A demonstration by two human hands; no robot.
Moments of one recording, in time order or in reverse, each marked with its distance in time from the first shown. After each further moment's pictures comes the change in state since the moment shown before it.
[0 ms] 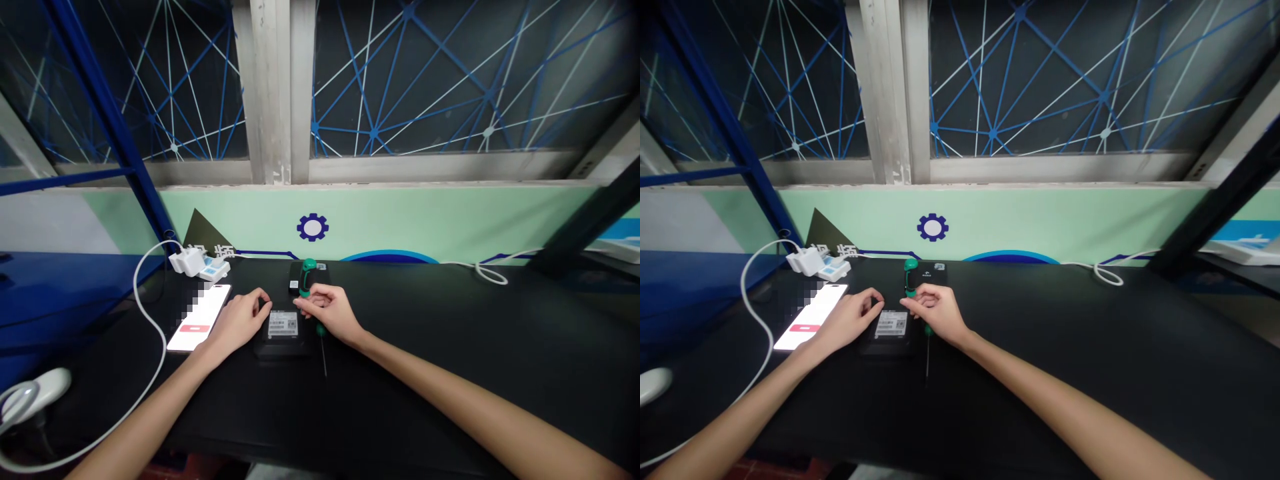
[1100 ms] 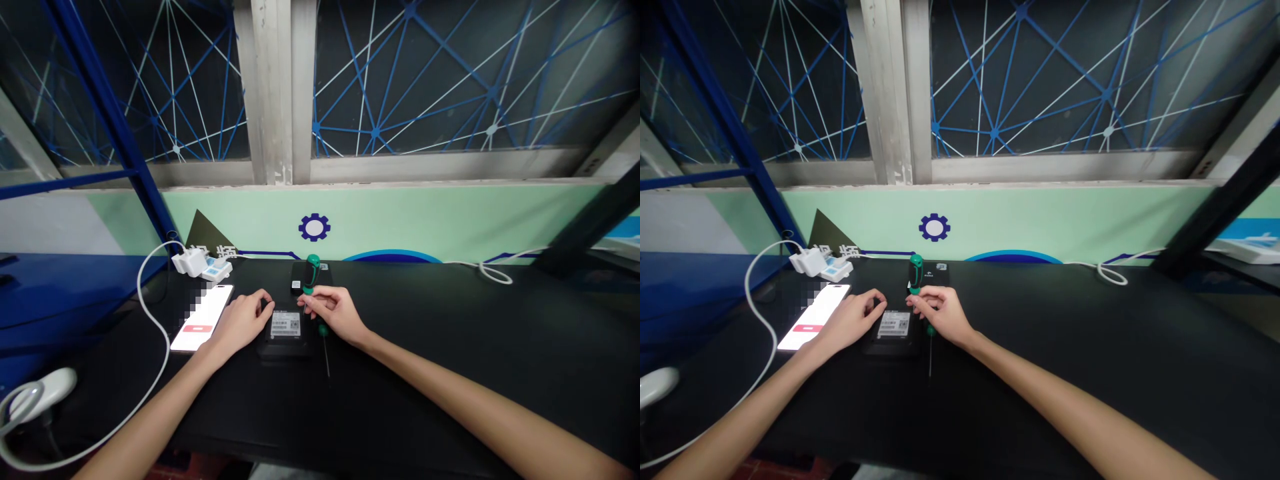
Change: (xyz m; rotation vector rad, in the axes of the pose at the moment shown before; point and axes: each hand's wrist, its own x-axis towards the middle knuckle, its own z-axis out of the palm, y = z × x) left_hand -0.001 0.000 -0.002 0.068 -0.025 -0.009; right_hand -0.002 -0.001 -0.005 -0.034 -0.059 -0.040
